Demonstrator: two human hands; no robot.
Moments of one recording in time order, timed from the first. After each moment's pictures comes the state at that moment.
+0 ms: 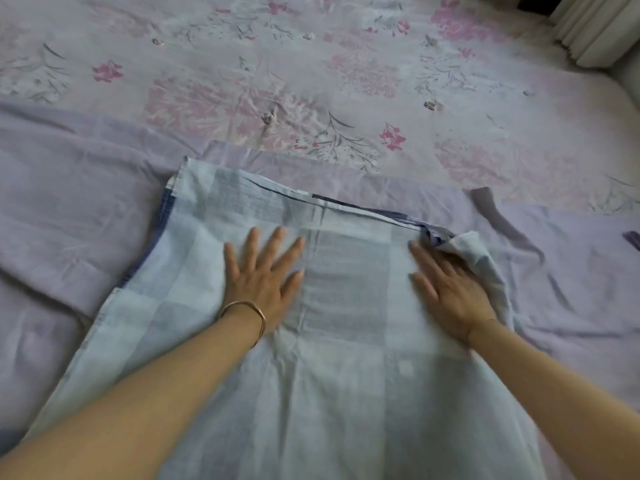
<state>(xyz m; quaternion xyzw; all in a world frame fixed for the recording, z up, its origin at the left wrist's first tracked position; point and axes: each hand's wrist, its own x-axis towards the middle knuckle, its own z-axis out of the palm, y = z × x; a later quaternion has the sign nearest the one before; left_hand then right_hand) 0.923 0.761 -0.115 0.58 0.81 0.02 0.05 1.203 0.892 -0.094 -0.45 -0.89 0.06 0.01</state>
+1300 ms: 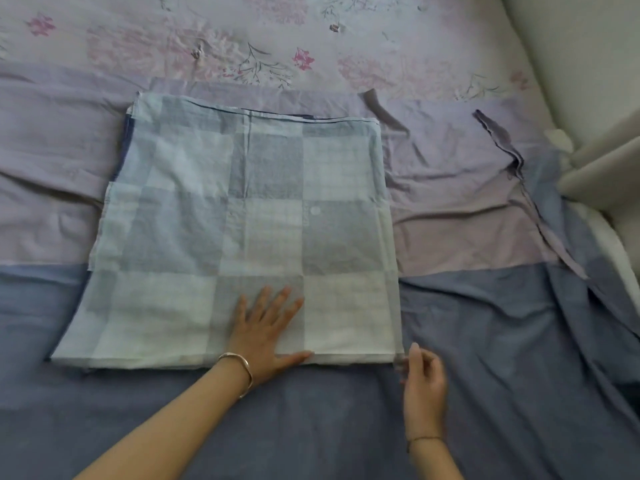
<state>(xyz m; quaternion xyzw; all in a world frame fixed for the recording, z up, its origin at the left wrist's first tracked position) 1.096 0.489 -0.074 0.73 0.66 -0.04 0.18 1.347 0.492 -0.033 -0.76 -0.34 0.39 0.38</state>
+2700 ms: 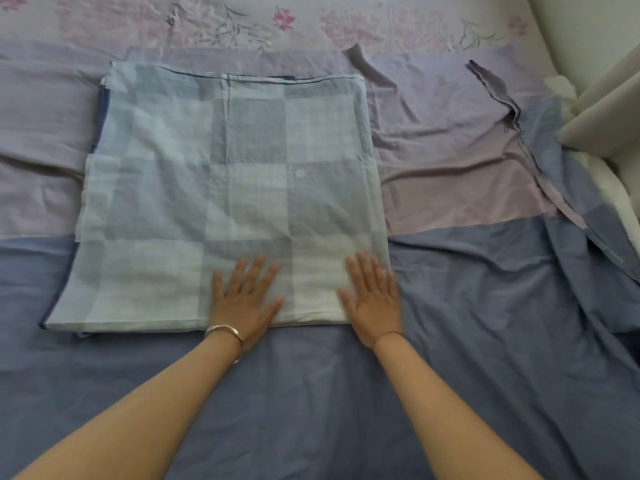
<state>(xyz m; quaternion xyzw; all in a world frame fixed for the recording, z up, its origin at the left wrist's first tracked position) 1.105 0.478 -0.084 0.66 0.74 -0.05 0.15 1.343 0.538 -0.098 -0.60 -0.79 0.11 0.01</state>
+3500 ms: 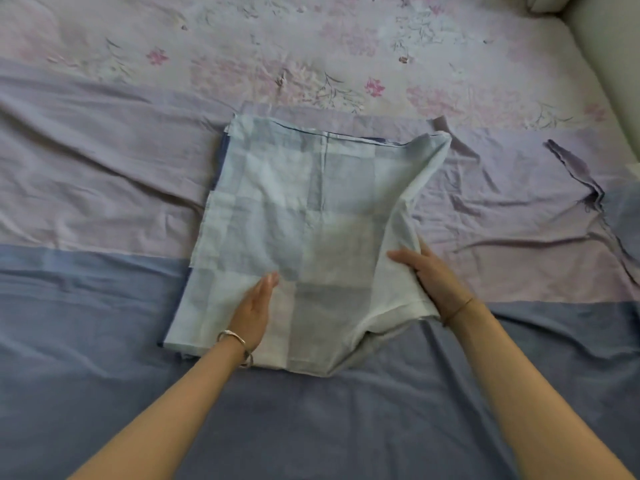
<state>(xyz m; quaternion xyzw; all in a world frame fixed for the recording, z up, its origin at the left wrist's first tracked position) 0.990 0.484 -0.029 0.32 0.72 0.39 0.47 1.213 0.617 0.063 -0.53 -0.44 0.69 0.24</state>
